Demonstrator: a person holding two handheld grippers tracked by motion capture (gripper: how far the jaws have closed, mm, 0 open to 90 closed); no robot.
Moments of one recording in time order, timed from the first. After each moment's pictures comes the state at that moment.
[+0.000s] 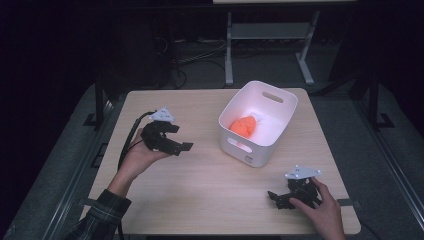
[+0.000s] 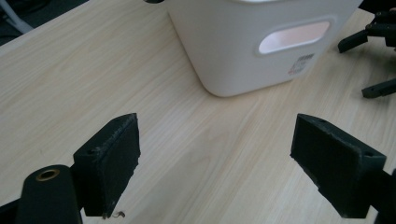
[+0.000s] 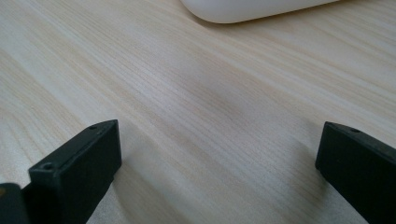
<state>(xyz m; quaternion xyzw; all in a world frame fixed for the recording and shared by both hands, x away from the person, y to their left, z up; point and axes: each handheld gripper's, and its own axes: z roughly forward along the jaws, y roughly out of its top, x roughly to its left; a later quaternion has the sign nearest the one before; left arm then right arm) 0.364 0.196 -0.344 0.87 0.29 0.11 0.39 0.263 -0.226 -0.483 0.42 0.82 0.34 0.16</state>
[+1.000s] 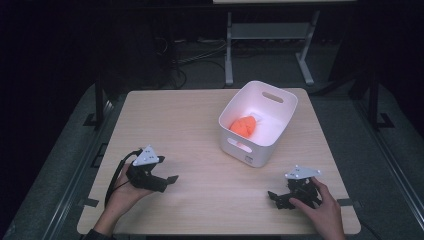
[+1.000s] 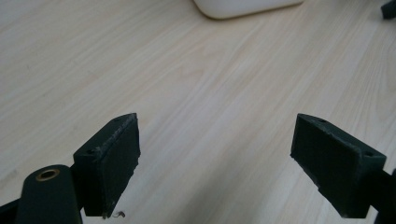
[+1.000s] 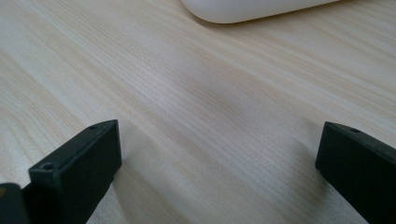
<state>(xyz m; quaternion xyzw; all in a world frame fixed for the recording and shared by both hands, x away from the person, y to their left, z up) 0.294 0.239 -0.416 0.87 0.28 0.14 0.38 0.263 -0.226 -0.483 0.42 0.82 0.34 0.16</state>
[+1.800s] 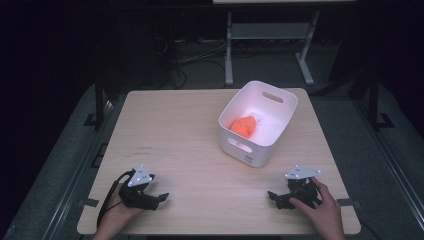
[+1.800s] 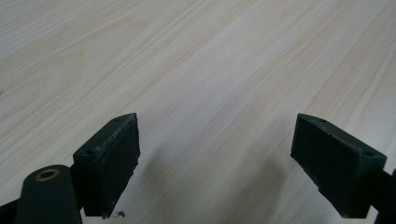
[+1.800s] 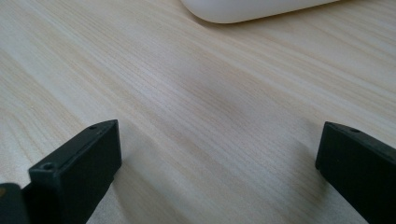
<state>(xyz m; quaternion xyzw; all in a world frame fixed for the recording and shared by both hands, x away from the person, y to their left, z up) 0.264 0.266 -0.464 0.87 0.32 0.15 0.34 0.263 -0.226 -0.483 0.42 0.82 0.34 0.16</state>
